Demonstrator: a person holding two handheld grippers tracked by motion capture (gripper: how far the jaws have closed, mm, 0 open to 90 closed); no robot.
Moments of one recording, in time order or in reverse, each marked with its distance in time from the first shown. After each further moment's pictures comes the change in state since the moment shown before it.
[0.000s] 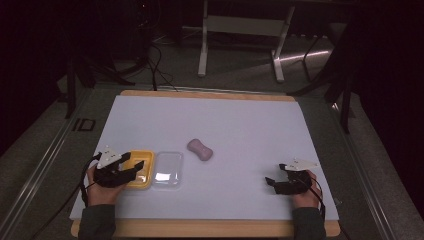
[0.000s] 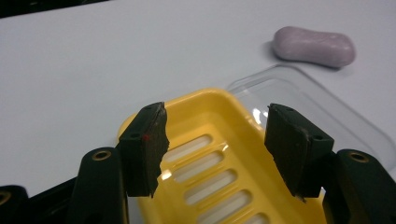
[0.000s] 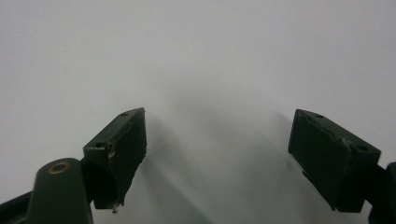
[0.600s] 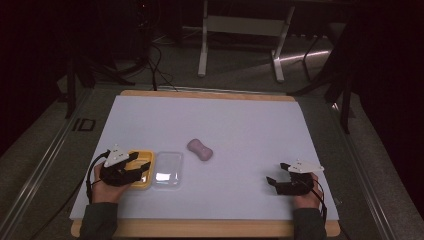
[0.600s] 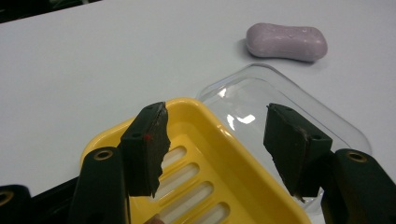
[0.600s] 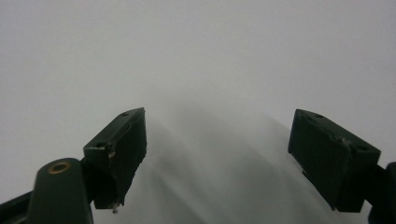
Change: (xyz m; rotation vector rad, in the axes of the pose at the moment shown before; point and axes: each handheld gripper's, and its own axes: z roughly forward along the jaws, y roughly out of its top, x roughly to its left) left arm -0.008 0.008 0.009 0.025 -0.076 0.071; right arm 0.001 -0.003 -0.006 -0.069 -0.002 -0.006
